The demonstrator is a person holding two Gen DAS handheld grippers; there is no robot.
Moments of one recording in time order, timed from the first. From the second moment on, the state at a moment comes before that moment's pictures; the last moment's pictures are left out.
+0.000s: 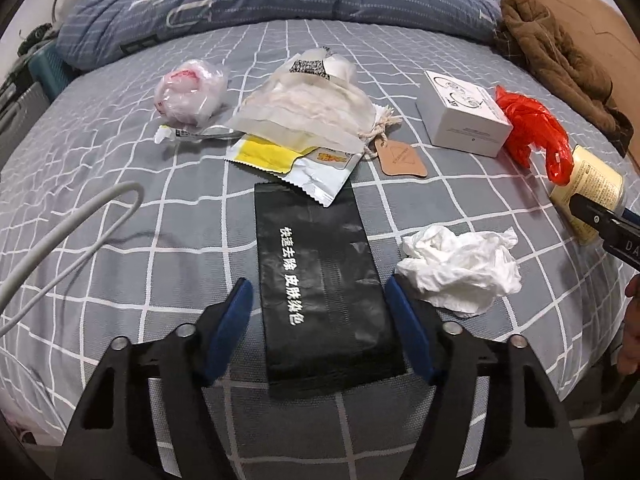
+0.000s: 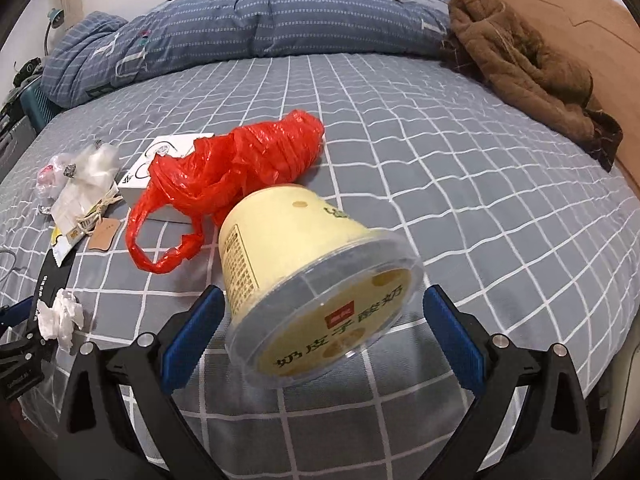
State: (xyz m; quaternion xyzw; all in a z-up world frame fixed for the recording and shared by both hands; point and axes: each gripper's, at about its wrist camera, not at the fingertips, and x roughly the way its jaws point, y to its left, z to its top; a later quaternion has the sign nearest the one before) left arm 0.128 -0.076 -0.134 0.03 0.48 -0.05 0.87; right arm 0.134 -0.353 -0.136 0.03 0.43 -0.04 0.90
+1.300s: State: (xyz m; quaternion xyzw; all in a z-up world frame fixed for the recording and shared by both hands) left arm 0.099 -0.043 -0.075 0.01 0.43 -0.05 0.90; right arm 0.107 -0.328 -0.086 0.04 0.39 -0.05 0.92
